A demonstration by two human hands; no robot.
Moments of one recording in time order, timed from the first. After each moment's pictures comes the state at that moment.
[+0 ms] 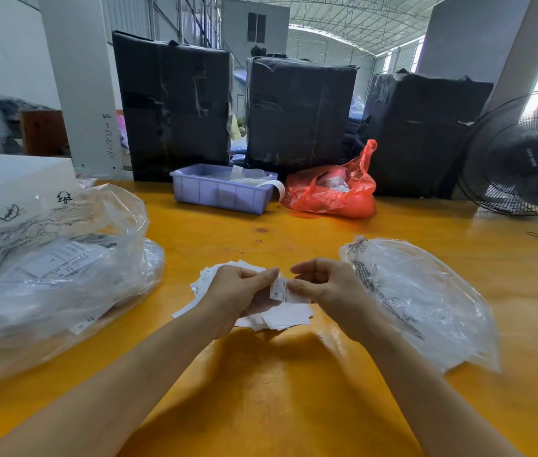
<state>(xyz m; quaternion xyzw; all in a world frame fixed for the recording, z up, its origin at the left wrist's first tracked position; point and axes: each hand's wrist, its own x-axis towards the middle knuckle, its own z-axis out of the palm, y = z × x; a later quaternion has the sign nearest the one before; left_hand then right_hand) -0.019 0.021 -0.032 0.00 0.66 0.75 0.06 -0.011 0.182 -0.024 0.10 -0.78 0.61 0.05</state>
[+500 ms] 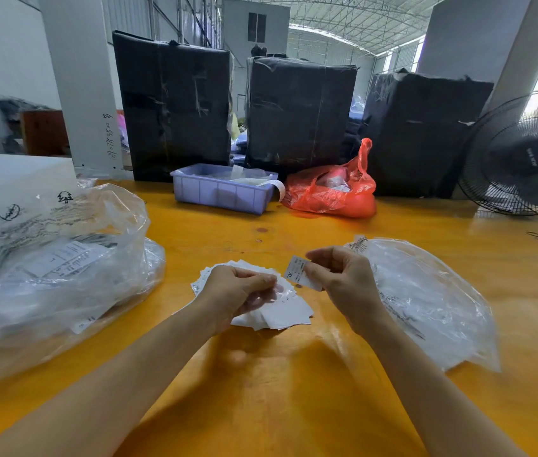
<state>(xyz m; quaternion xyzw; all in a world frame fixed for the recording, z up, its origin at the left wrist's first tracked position) -0.022 0.014 -0.032 -0.02 0.65 0.76 0.08 -0.015 0.188 -0.021 0.09 -0.76 0.62 0.18</state>
